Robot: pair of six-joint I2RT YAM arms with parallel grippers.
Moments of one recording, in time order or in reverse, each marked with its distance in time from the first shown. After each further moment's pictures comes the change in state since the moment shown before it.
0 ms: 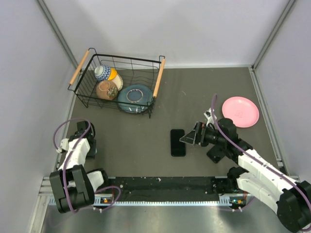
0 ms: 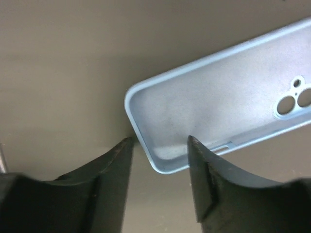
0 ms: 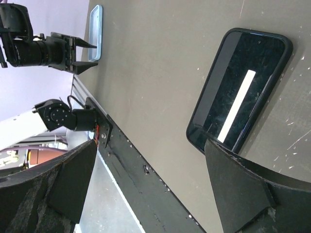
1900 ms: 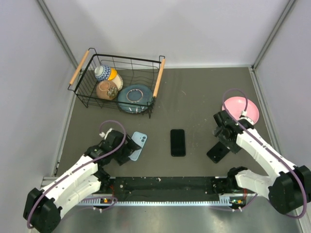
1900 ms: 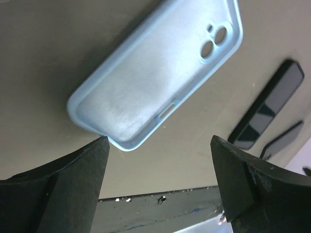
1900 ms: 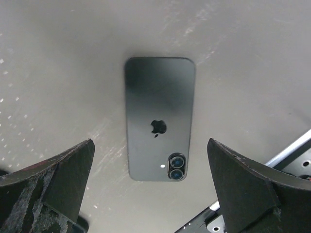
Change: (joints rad) left arm -0.845 -0.372 -0.132 0.119 0.412 0.044; right arm -0.058 0.215 0.384 -1.018 1.040 0.421
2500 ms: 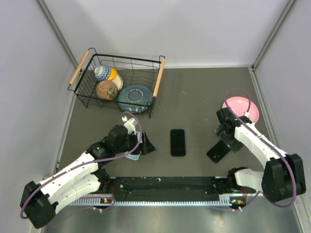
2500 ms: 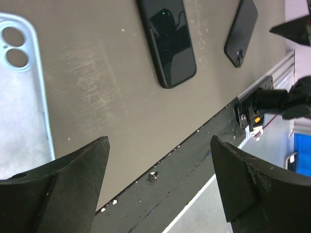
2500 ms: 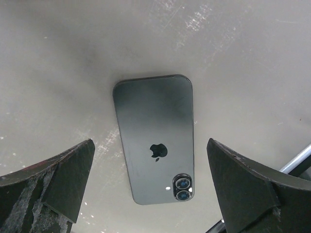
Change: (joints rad) left arm -0.126 0.049 0.082 0.314 0.283 0.518; right arm -0.135 0.122 -0.016 0.074 -0.027 -0.004
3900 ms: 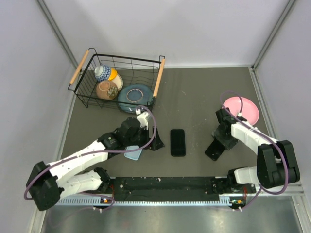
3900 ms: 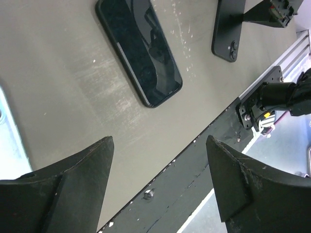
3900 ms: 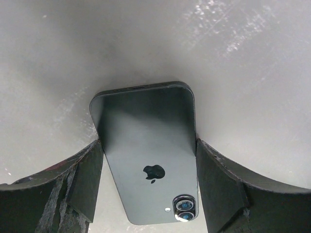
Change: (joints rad) left arm -0.121 0.221 0.166 0.055 -0.049 0.124; right arm -0.044 0.159 -0.066 0.221 -0.128 -0.116
